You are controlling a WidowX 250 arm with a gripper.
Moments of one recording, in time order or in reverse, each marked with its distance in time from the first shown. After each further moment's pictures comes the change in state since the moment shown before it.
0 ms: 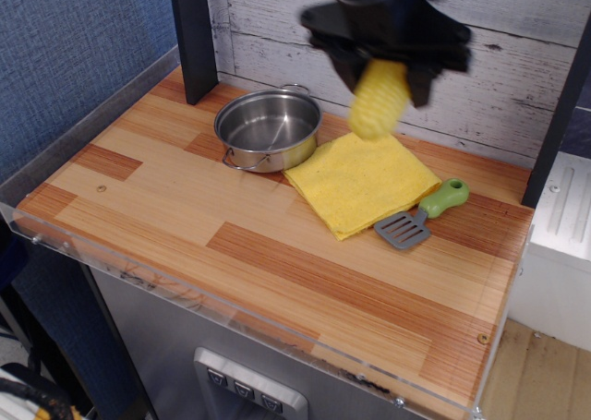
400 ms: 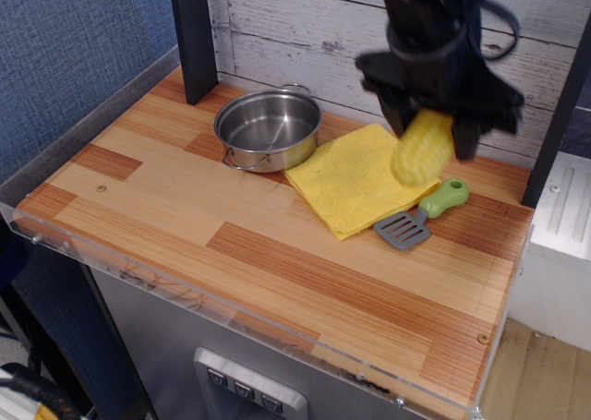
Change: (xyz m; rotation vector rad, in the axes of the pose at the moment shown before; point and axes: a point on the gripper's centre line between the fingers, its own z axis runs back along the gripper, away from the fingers) arm -0.019 -0.030 -0.029 -0.046 0.065 -0.117
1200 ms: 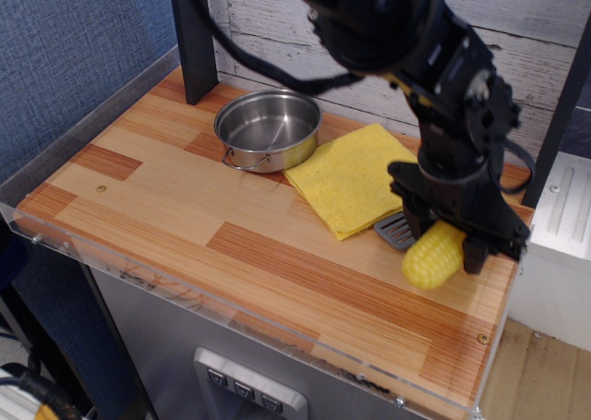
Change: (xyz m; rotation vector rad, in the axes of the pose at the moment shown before) arm -0.048 -0.025 -0.064 -0.044 0.158 -0.145
